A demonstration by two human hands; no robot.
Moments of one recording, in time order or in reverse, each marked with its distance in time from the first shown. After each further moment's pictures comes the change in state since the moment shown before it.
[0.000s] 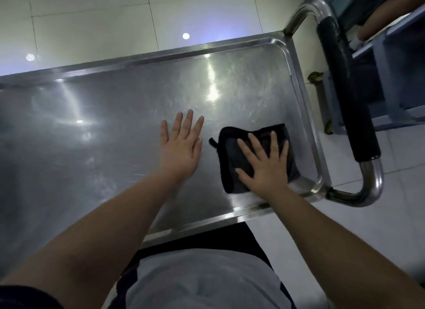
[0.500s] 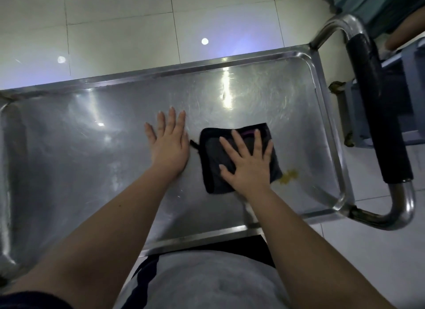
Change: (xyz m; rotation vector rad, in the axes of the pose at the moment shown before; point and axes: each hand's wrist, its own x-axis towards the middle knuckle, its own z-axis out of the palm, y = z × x) left_hand 0.013 -0.055 -0.035 -0.067 -0.032 -0.287; right_hand 0.053 -0.073 0.000 -0.010 0.030 -0.043
